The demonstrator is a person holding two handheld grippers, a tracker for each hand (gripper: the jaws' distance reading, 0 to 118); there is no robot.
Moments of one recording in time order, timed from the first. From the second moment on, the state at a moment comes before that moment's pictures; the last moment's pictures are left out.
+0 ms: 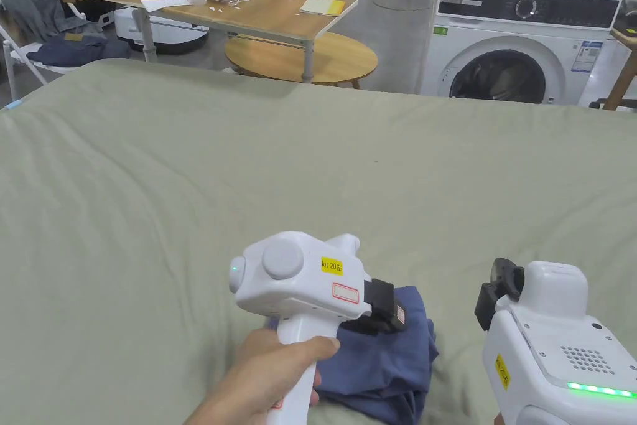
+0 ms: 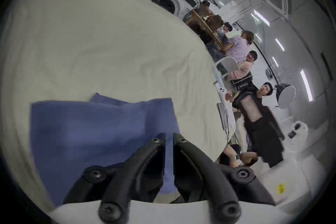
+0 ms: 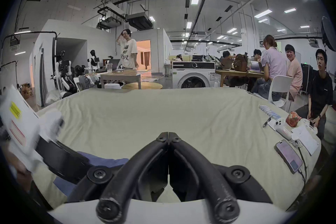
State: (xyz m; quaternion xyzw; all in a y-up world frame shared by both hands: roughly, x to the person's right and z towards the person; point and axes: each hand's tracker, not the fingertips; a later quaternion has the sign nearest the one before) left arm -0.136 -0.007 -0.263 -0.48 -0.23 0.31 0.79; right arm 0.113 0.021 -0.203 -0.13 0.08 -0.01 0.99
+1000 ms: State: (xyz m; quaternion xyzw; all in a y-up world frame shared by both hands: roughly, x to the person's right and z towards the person) left arm -0.214 0.046 -0.178 -0.18 -0.03 0.07 0.98; right arm 0.098 0.046 -0.229 -0.07 0.08 -0.01 0.99
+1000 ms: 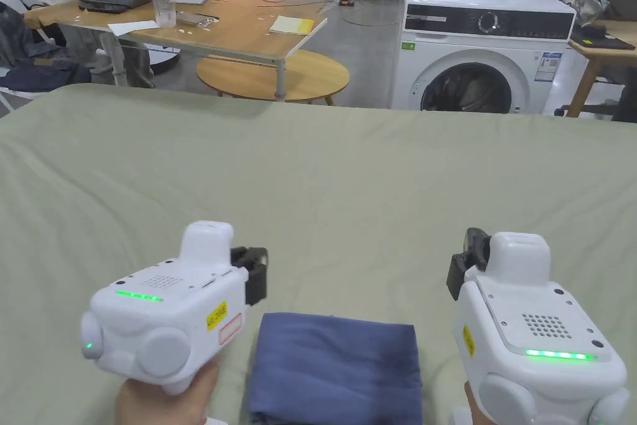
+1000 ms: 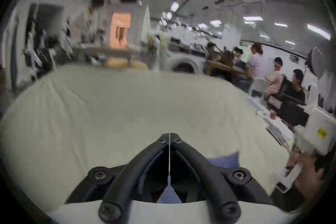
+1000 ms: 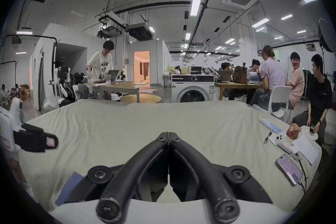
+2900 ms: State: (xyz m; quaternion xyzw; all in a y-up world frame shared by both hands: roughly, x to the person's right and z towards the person) left arm -0.312 -0.096 -0.226 -0.47 -0.28 0.46 0.70; right arm 0.062 -0.055 -0.226 -0.37 0.15 0.03 0.92
